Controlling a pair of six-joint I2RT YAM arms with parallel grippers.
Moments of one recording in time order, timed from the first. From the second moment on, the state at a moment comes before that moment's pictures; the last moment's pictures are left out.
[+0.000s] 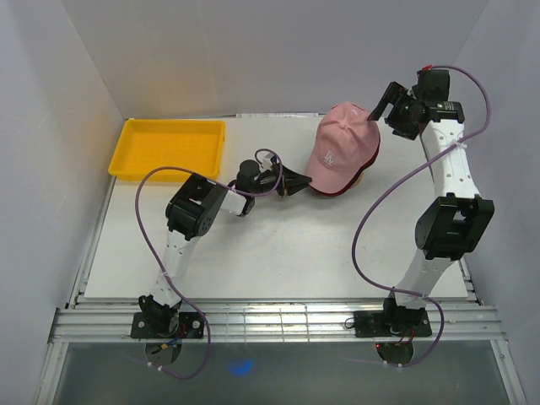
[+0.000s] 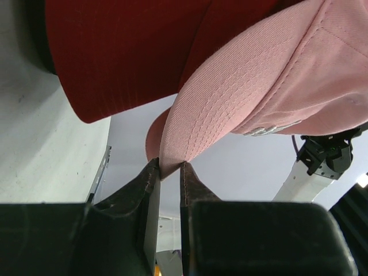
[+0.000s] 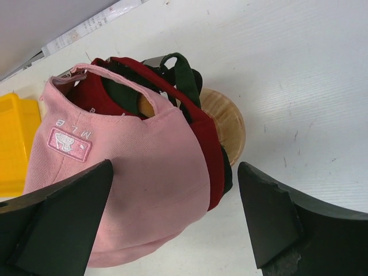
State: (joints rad) left arm -0.54 2.35 1.27 1.06 0.74 -1.81; right arm -0.04 1.83 1.91 -0.78 -0.20 0.41
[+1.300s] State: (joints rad) left arm -0.52 2.35 1.34 0.66 0.69 -1.62; right arm -0.05 1.86 1.83 -0.66 -0.19 0.44
